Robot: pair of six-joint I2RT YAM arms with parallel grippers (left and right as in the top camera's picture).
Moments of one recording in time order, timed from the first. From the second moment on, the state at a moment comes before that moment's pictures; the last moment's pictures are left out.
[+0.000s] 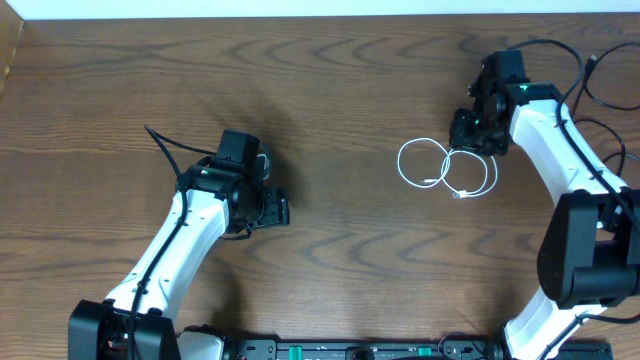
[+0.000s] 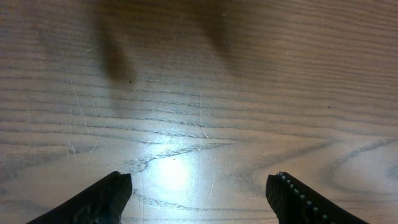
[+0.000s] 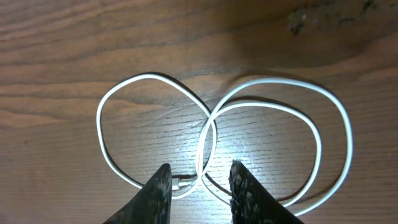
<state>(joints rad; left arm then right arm) -0.22 1.44 0.90 -0.86 0.20 -0.32 0.07 1.89 1.41 -0.85 -0.14 0.30</state>
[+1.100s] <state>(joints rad) -0.22 1.44 0.90 -0.86 0.20 -0.32 0.11 2.06 1.44 -0.98 -0.12 0.30</state>
